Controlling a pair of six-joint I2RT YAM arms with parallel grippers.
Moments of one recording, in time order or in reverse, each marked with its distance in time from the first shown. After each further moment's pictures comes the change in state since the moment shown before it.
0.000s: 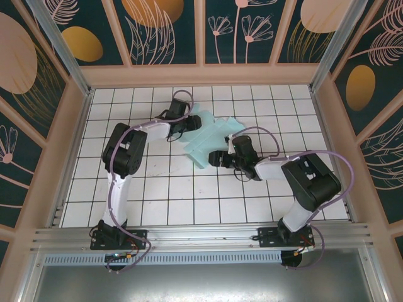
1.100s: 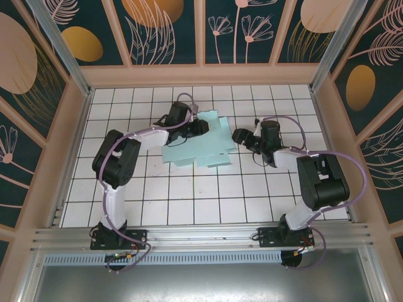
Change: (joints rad) left arm -0.070 -0.138 -0.126 0.048 0.248 -0.086; right arm -0.303 -0.055 0.049 -0.037 -0.076 0.065
